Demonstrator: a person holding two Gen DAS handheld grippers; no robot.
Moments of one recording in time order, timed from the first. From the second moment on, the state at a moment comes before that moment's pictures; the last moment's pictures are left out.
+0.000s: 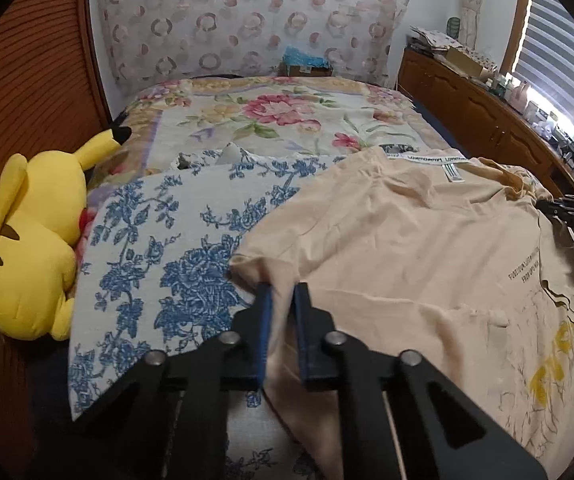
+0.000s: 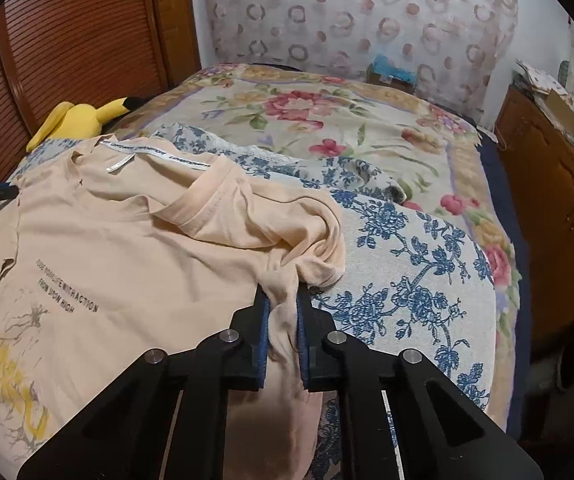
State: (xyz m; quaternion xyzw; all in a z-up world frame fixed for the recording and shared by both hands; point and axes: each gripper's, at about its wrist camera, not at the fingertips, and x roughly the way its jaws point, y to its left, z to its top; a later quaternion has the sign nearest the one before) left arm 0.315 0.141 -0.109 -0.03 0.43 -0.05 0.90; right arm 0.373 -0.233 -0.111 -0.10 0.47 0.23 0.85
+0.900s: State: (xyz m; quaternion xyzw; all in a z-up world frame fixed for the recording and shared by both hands) left arm 0.197 0.091 -0.033 -0.03 0.33 -0.12 0.94; right arm 0.271 -0.225 -0.036 -0.08 0.40 0.27 0.87
